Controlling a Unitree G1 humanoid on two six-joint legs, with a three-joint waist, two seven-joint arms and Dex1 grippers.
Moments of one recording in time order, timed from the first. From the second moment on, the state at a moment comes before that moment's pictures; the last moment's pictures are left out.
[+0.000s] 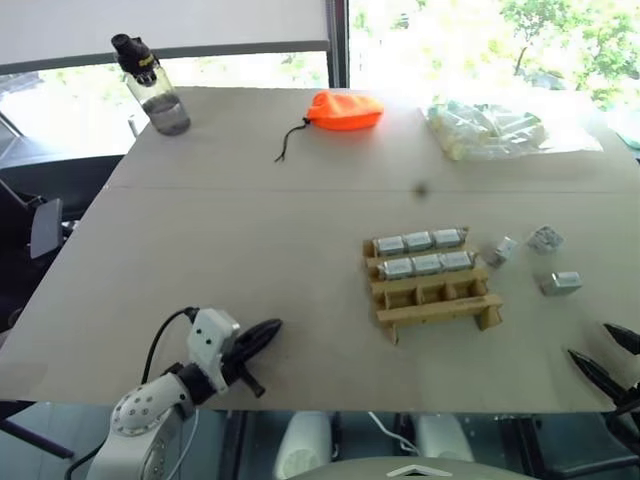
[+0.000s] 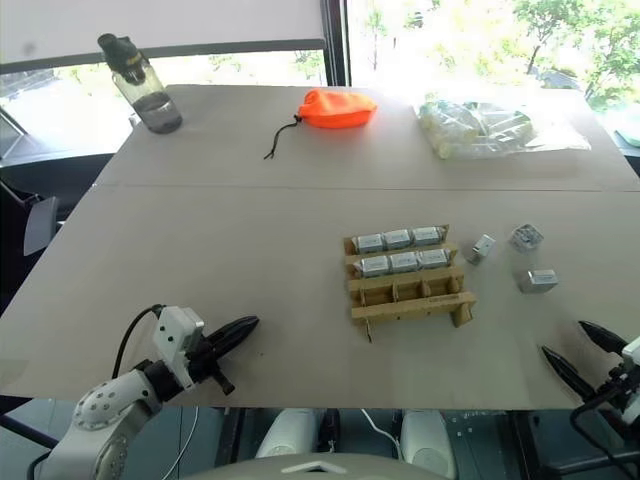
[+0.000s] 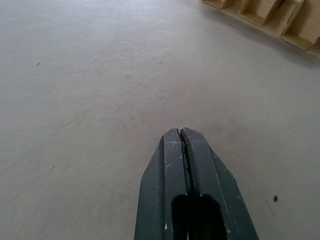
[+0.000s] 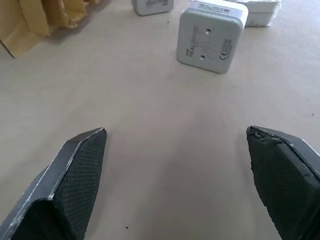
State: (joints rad) left arm 0.41 0.51 0.15 -0.34 -0.36 0.14 -0.75; right arm 0.37 -0.66 -0.55 0.32 0.50 -0.26 1.15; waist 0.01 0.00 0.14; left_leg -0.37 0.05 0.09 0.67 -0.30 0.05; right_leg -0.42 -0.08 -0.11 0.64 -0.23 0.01
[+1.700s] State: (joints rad) left arm 0.09 0.92 0.28 -0.66 -0.82 0.45 -1.10; right arm -0.60 -1.13 0.12 0.67 0.05 -0.21 1.54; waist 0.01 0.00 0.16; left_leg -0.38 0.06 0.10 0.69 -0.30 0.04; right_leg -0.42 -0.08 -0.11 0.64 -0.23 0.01
